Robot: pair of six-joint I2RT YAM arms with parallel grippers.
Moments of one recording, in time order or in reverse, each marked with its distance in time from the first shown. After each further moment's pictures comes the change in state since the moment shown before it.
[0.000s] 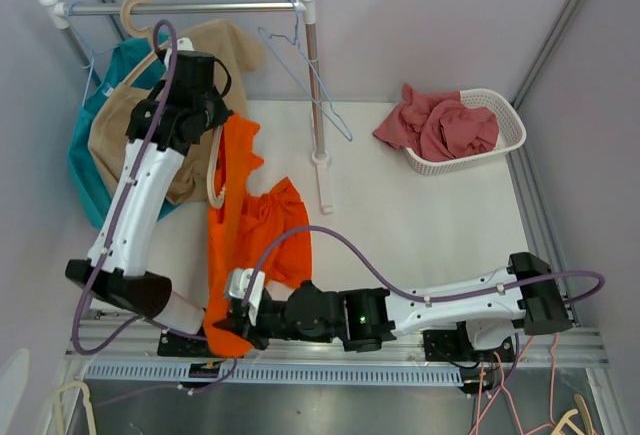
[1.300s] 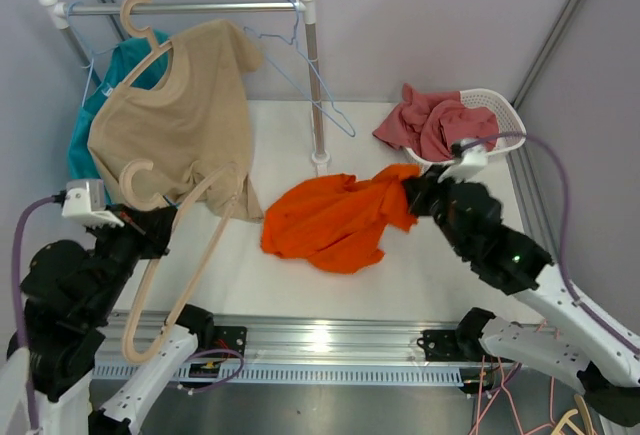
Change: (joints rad) left arm 0.013 -0.977 -0.497 -0.061 0.321 0.151; right arm -0.789 -0.708 -0.294 -0.633 0.293 0.425
